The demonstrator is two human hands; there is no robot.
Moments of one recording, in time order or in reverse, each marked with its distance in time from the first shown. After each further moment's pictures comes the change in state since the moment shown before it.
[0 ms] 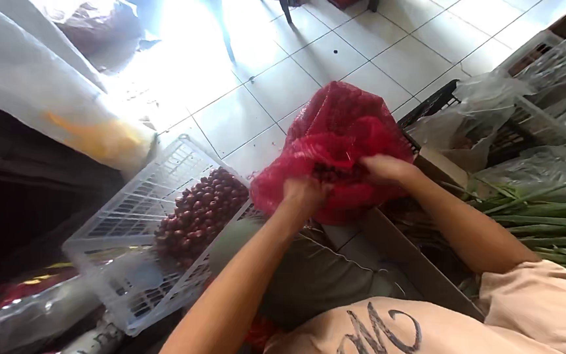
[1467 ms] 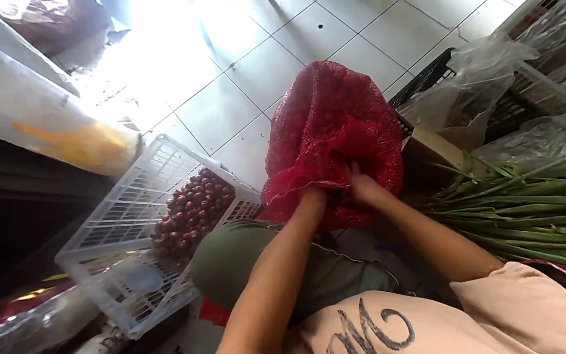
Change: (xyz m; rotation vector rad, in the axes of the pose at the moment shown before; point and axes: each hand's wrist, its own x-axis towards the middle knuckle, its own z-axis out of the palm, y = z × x) left_hand 0.021 0.039 0.052 -0.209 -0.110 -0.054; right_hand -0.005 -0.009 0.087 0.277 0.089 0.095
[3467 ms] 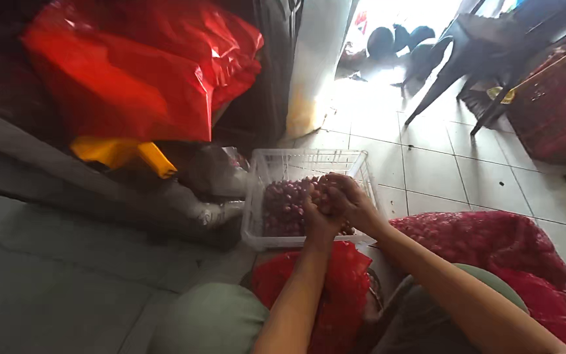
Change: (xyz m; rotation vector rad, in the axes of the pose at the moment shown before) left_hand -0.105 -0.265 -0.026 -2.822 1.156 0.618; right_hand -0.012 -0.353 0.095 0.279 -0.262 -1.123
